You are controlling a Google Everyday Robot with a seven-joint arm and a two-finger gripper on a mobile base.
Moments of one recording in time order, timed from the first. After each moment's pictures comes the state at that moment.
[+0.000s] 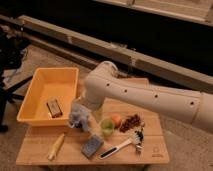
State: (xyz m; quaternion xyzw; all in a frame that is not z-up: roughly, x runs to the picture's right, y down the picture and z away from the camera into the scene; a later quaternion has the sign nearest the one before) arm -0.089 0.094 0.673 -0.18 -0.26 -0.38 0.87
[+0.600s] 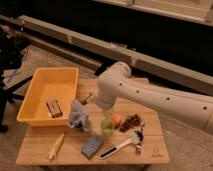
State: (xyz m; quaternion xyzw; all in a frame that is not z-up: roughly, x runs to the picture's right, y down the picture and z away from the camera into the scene) arm -0.011 0.094 0.696 -0.21 -0.23 -0.33 0.89
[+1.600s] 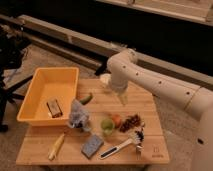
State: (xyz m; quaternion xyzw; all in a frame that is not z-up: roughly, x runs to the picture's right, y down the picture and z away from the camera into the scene) arm 0.047 0.026 0.783 -0.25 -0.15 -0.37 0.88
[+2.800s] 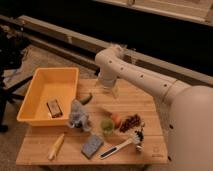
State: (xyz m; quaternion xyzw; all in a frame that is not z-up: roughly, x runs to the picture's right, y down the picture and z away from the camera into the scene) arm -0.007 0.000 0.820 -0.23 -0.17 -0.44 0.85
